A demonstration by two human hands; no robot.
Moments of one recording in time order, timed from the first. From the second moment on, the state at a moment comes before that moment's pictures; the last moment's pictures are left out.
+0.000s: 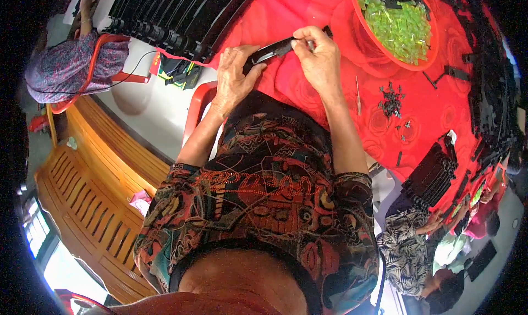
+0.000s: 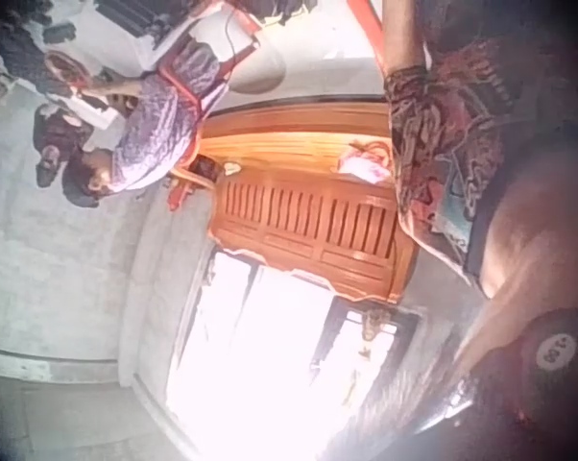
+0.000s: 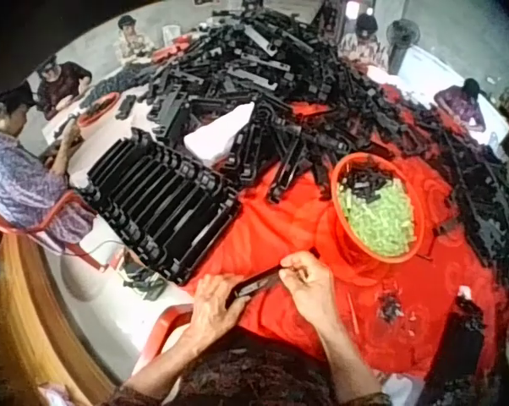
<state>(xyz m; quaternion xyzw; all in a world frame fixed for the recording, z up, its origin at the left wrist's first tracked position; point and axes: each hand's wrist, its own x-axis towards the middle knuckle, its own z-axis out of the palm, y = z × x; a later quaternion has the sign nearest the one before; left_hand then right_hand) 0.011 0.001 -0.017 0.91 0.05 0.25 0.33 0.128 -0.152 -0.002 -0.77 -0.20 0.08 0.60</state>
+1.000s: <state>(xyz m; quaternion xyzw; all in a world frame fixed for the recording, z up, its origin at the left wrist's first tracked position) 0.006 -0.009 -0.014 0.91 0.03 0.29 0.29 0.104 -0.137 -0.006 -0.82 -0.19 -0.03 0.55</state>
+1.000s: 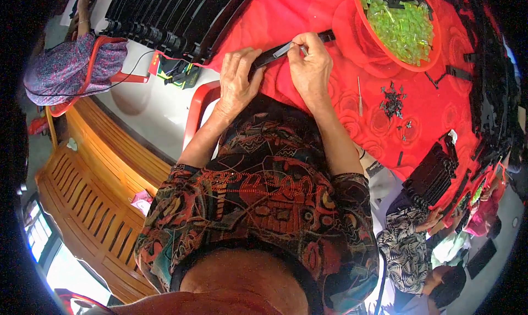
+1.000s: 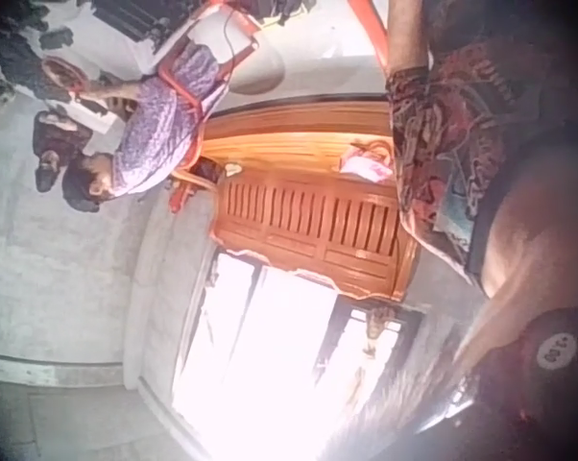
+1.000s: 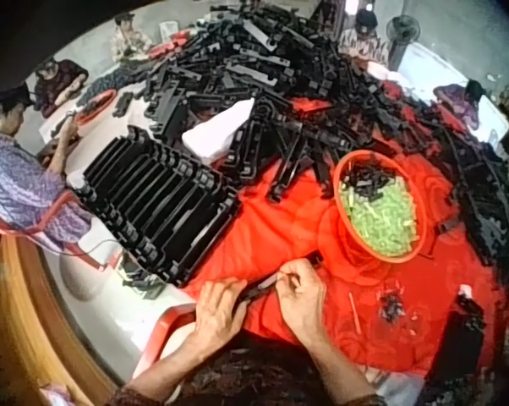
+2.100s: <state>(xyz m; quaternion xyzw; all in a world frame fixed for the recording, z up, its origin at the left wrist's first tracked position) 0.021 -0.013 -0.006 0.95 0.02 0.20 0.24 0.107 -0.151 0.000 -0.87 -0.24 -0.10 0.43</state>
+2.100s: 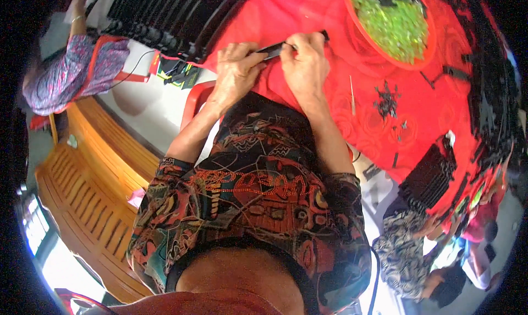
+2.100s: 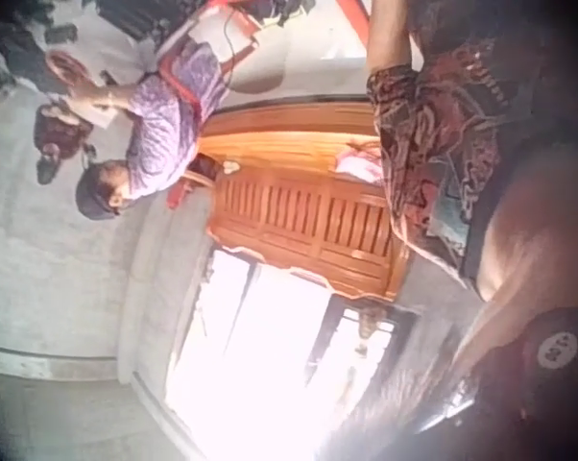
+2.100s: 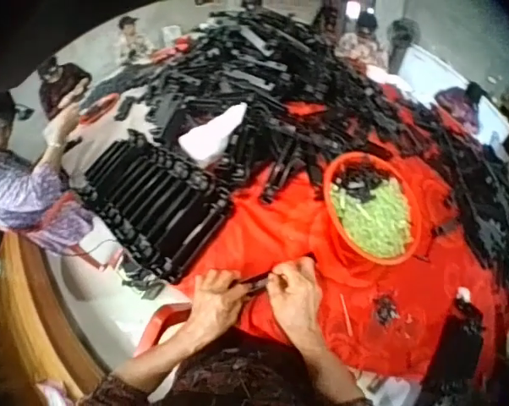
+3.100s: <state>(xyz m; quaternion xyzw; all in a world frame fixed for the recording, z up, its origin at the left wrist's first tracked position) 0.017 -0.007 -0.009 0.95 -0.05 0.21 0.23 0.112 -0.144 0.012 -0.92 -0.25 -0.03 0.29</state>
